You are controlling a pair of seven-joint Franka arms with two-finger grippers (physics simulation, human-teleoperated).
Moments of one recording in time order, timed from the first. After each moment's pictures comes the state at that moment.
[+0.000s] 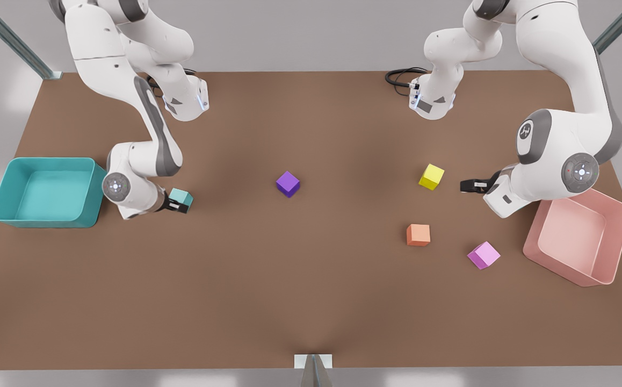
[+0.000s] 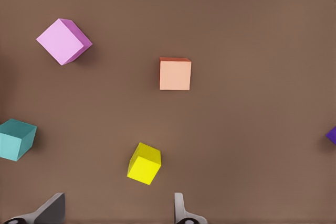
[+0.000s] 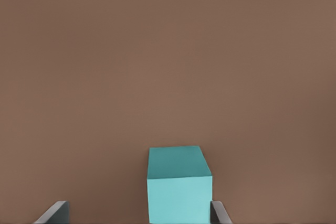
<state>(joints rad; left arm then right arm) 0.08 0.23 -0.18 -1.55 -0.05 1.46 -0.06 0.06 0.23 0.03 -2.19 0.05 2.20 0.39</state>
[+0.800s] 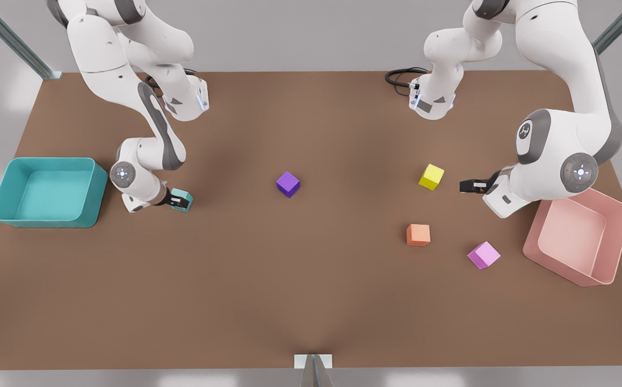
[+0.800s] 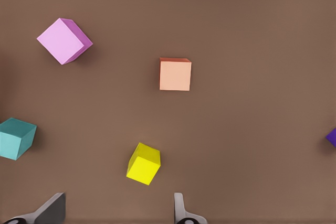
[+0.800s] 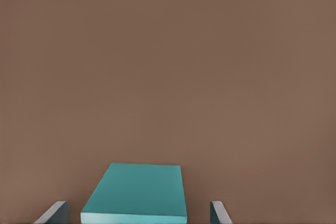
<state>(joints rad) 0.08 0.23 -0.19 -1.55 -0.05 1.46 -0.07 0.03 0.24 0.03 -2.40 0.05 2.52 0.26</state>
